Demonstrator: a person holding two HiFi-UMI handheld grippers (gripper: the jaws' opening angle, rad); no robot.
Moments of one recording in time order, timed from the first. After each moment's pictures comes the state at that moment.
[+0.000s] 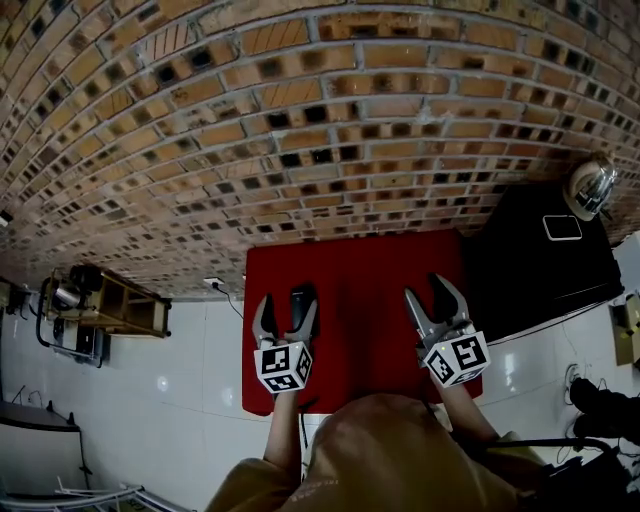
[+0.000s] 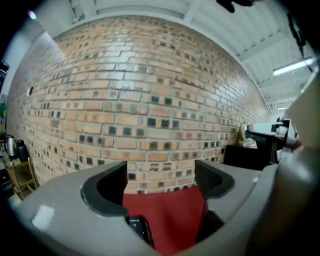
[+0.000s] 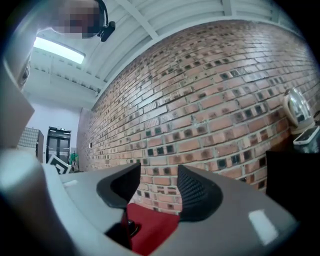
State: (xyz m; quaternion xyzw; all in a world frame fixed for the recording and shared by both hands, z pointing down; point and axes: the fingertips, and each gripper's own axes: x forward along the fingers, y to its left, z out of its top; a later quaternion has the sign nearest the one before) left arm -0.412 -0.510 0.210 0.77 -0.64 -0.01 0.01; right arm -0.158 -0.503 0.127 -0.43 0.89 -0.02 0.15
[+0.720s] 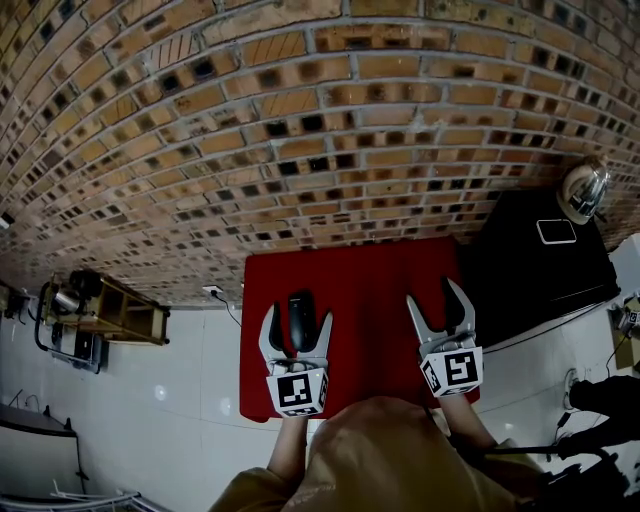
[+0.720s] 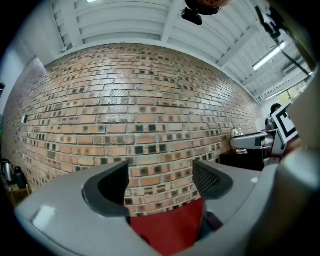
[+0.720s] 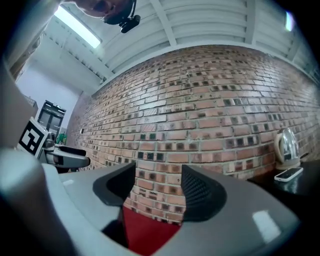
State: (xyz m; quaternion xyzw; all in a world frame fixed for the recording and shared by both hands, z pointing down) left arm -0.359 -0.458 0.117 0.76 -0.64 -0.03 -0.11; right arm -0.139 -0.484 0.096 -0.50 0.85 0.08 0.12
